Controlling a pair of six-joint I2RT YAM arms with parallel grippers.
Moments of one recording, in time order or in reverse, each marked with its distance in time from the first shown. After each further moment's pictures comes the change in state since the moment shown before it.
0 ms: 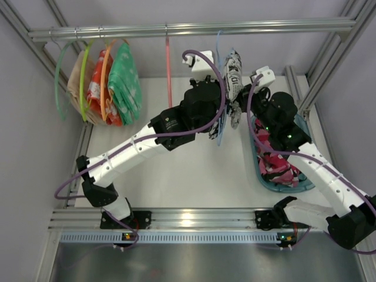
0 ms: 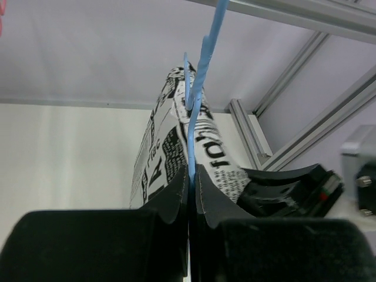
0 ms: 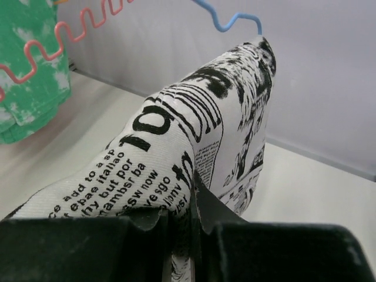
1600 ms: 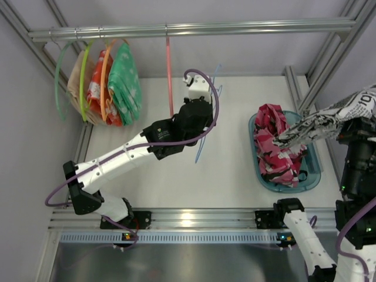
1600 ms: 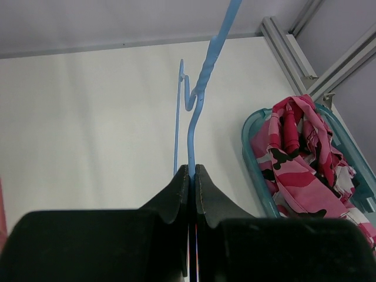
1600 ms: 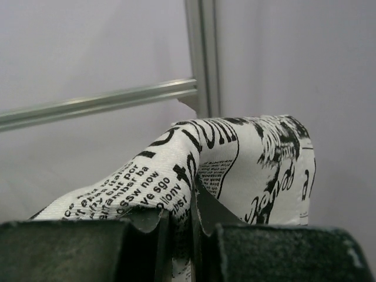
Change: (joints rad) left arm 0.039 -0.183 -0.379 -0.068 0.139 -0.023; right arm -0.412 -0.590 0.269 -0.449 0.264 0.029
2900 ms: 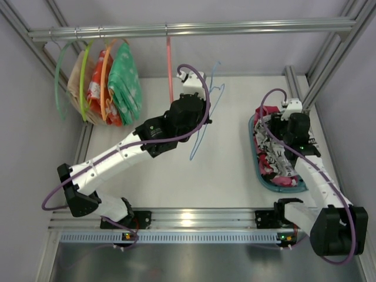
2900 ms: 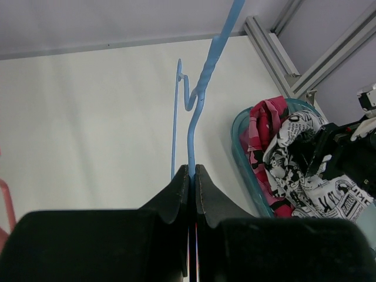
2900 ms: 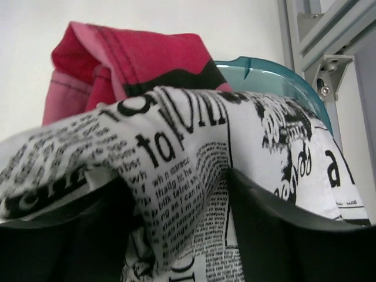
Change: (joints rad) left arm 0.055 -0.047 -0.019 0.014 0.118 0.014; right arm -0.089 0.520 -0.655 0.275 -0.259 -0.024
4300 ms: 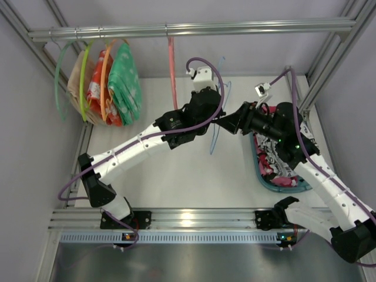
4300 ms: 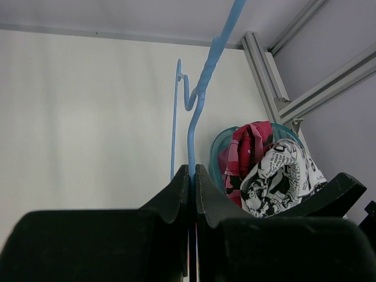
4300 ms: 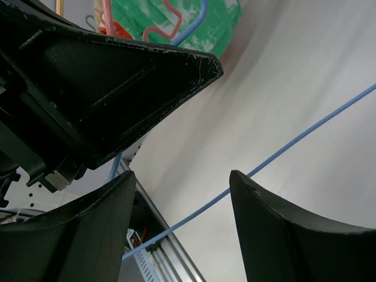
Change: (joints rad) left arm 0.000 0.180 0.142 0.001 -0.059 -0.185; right arm 0.448 -0.069 0.292 -0.016 -0.535 0.702
